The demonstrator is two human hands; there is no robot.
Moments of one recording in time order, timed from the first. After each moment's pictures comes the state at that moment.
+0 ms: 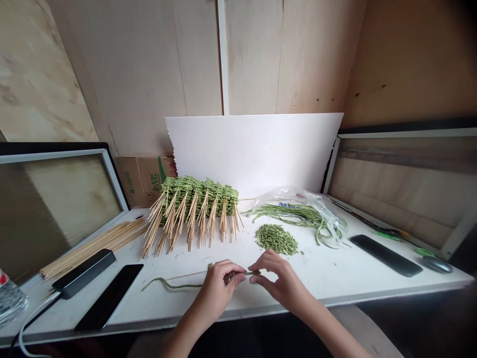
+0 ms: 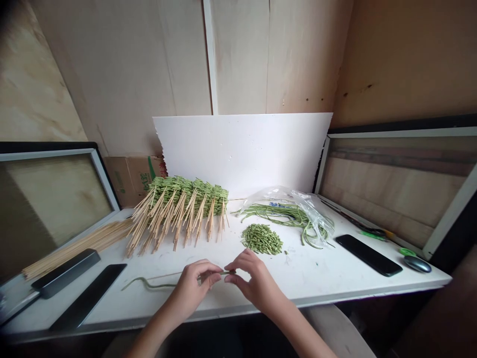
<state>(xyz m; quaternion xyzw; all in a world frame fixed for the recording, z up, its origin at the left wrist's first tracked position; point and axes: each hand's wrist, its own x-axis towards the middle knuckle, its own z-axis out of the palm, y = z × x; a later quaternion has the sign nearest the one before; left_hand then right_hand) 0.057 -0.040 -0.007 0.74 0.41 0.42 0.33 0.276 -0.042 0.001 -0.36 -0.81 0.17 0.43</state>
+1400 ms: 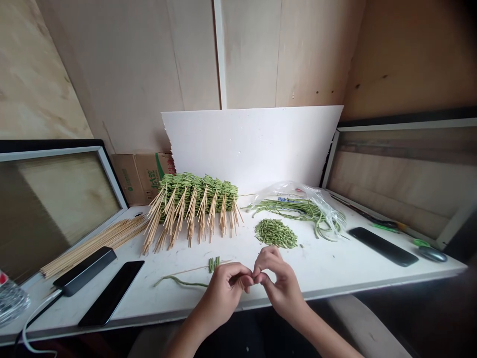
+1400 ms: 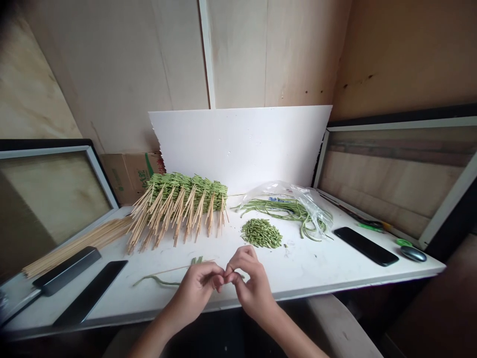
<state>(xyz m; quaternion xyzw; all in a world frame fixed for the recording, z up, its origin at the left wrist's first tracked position) 0.067 -0.064 0.010 0.72 0.34 0.43 0.43 0.250 -0.066 -0.003 -0.33 -0.73 0.21 0.56</state>
